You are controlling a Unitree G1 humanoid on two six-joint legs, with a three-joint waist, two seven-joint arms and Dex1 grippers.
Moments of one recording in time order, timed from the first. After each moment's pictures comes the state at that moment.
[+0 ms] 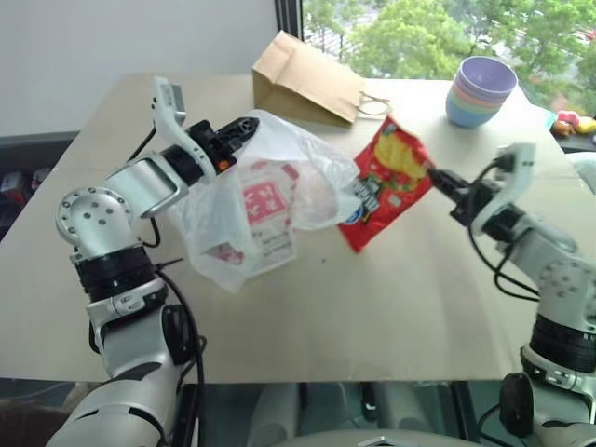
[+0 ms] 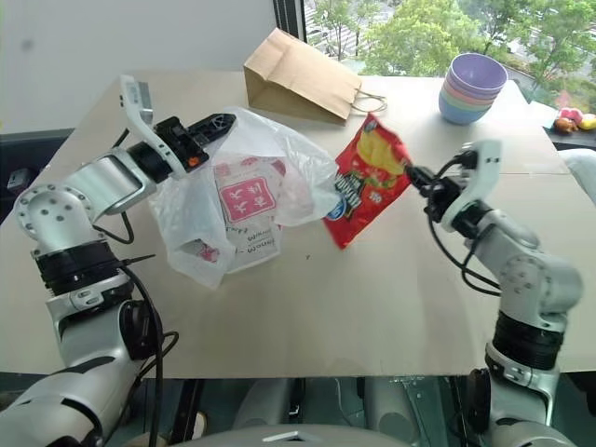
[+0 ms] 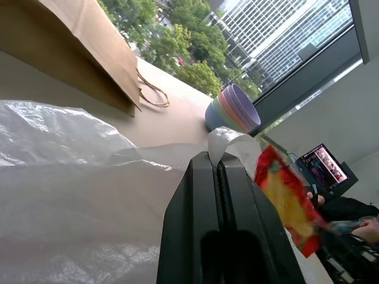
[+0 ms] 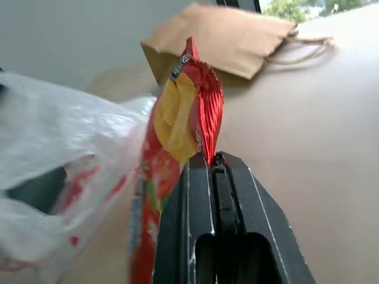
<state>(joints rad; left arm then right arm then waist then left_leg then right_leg) -0.83 0.47 0.50 0.10 -1.06 1.17 -0.17 -0.45 -0.31 -0.46 -0.43 0.83 1.02 0.31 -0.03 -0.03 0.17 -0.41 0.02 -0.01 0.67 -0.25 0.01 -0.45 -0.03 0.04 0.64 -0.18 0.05</state>
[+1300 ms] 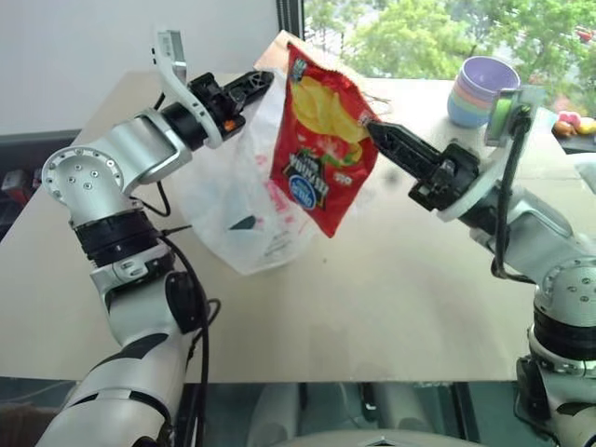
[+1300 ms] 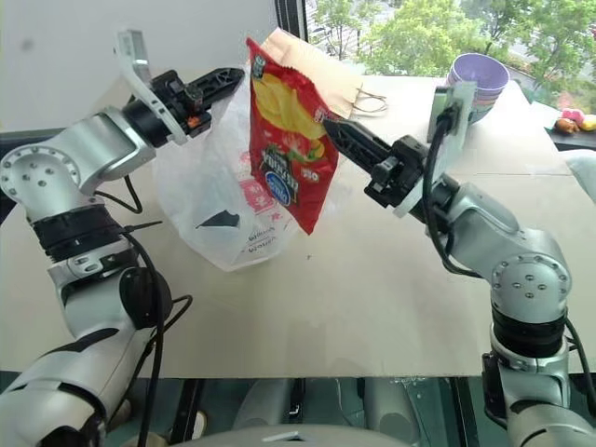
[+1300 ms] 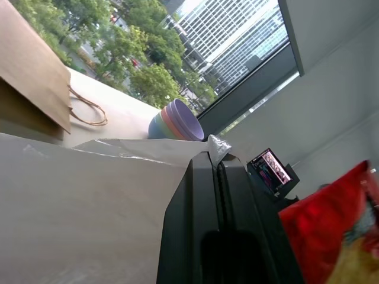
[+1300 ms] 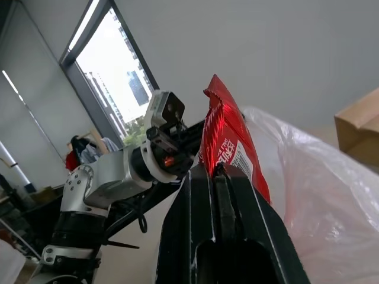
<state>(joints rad) -1.02 0.43 0.55 0.16 -1.23 1.25 -0.05 -0.56 -0.40 -0.05 -0.52 1.40 0.76 0.05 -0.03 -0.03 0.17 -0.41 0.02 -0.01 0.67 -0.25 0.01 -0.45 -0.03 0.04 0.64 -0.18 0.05</state>
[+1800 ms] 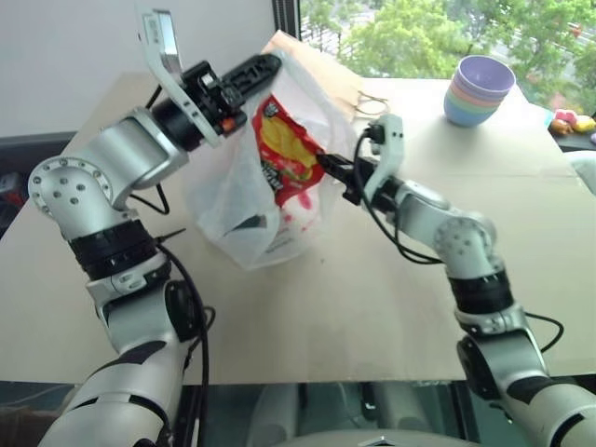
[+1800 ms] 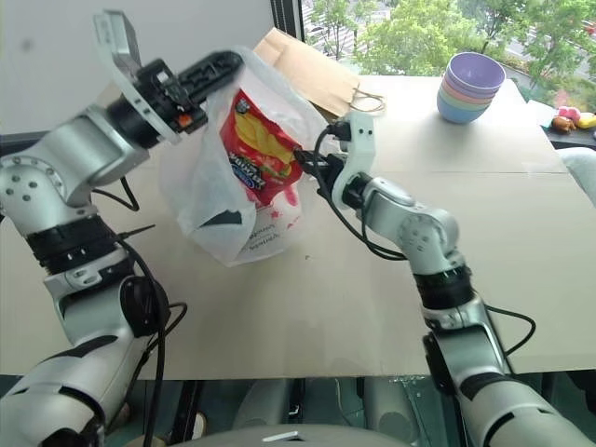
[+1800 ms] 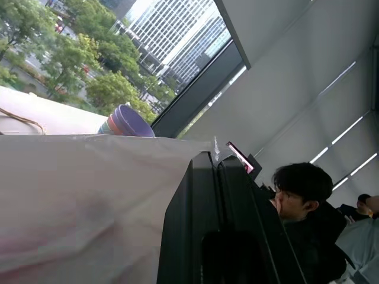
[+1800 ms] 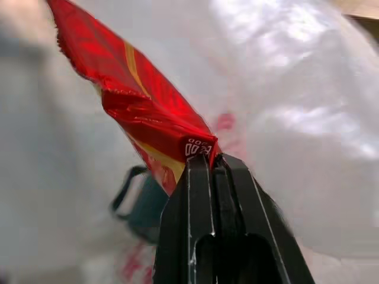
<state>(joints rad) -0.93 0.46 0.50 0.02 -1.43 1.24 -0.06 -0.79 -0.12 0.11 0.06 0.90 0.72 0.01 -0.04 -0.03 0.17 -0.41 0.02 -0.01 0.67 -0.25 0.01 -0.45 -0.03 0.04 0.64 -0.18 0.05</state>
